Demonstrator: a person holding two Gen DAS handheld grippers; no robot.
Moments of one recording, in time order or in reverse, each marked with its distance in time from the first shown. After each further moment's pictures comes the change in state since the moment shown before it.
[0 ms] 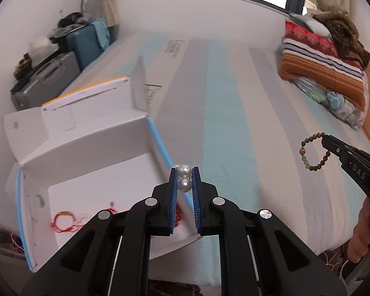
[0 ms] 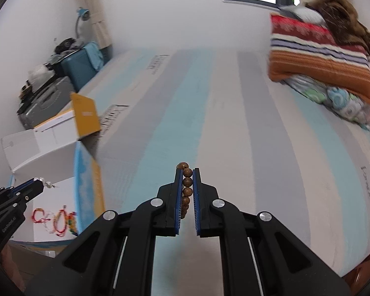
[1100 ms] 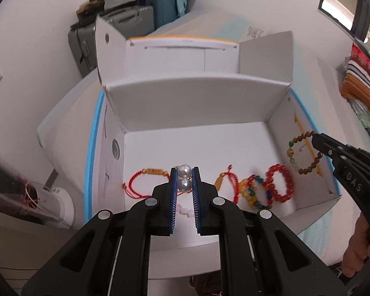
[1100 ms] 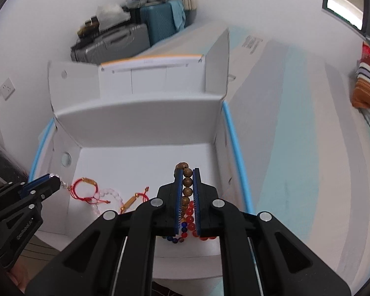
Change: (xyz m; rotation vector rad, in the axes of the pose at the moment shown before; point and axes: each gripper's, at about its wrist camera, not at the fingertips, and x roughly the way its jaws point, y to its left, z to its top) left arm 0.013 0.205 -0.082 -0.252 0.108 0.177; right arm 0.071 0.249 -0.050 -0.282 0.150 0.199
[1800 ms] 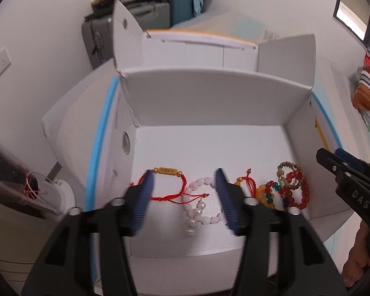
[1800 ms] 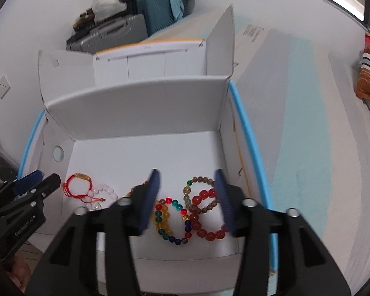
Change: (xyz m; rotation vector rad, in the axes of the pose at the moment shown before) left arm 0.012 0.015 -0.005 -0.073 -0.036 0.051; right arm 0.010 -0.002 -0.005 0.021 -0.014 -0.002
